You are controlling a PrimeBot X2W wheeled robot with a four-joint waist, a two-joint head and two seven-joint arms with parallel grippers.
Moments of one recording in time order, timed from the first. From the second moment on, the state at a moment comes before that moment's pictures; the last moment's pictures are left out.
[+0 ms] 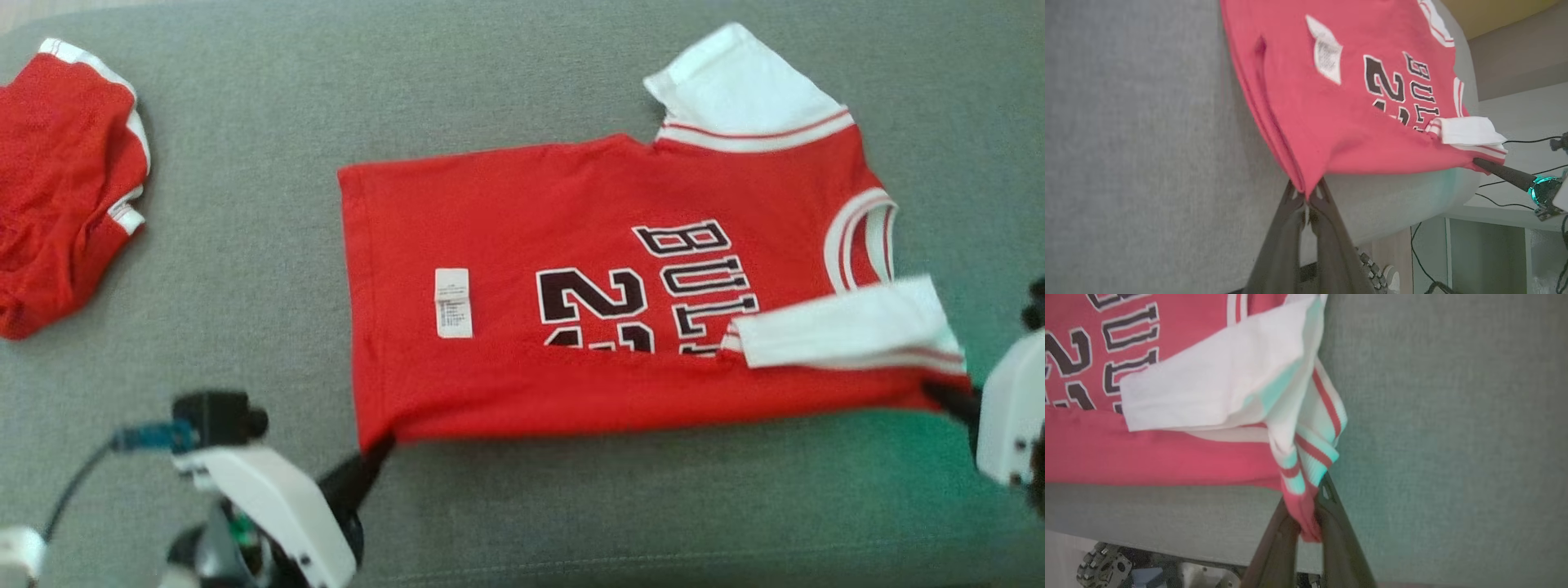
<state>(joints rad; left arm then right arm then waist) 0.04 0.47 -0.45 -0.33 -1.03 0.33 0.43 -0.10 -0.39 -0.12 -0.08 0.57 0.12 1.16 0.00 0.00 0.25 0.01</state>
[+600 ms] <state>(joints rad) 0.14 0.43 -0.52 -0.25 -0.91 0.36 0.31 -0.01 -0.44 -0.13 -0.12 0.53 0.12 1.05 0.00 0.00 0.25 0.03</state>
